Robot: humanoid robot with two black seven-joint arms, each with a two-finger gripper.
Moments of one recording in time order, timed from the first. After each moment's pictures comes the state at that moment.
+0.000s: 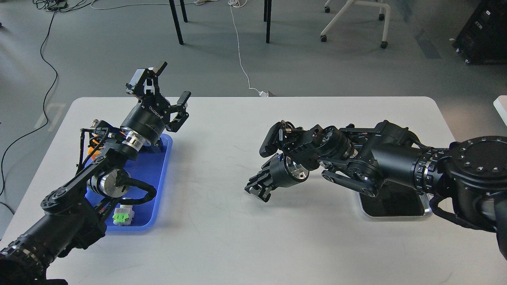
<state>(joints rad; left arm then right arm) -0.51 0.24 -0.95 -0.93 0.46 -0.34 -0.43 1.19 0.00 -0.25 0.75 -1.77 0.29 0.49</state>
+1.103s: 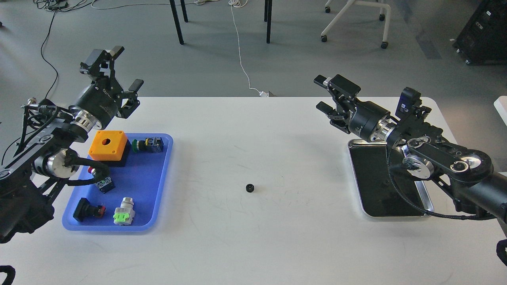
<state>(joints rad) -0.58 0.48 -0.94 -0.93 0.45 -0.29 -0.31 0.79 -0.41 0.41 0.85 -0.56 0.27 0.49</state>
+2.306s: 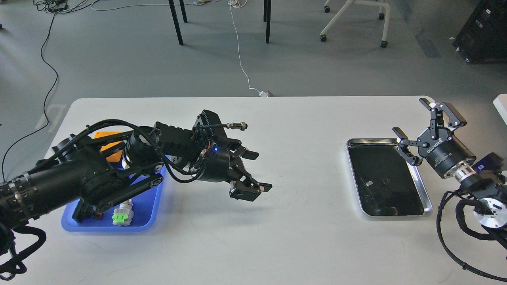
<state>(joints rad) -0.92 0.30 -0.31 -1.17 2.17 -0.33 -0.49 0.47 -0.63 0.57 0.86 -0.08 0.49 0.49</state>
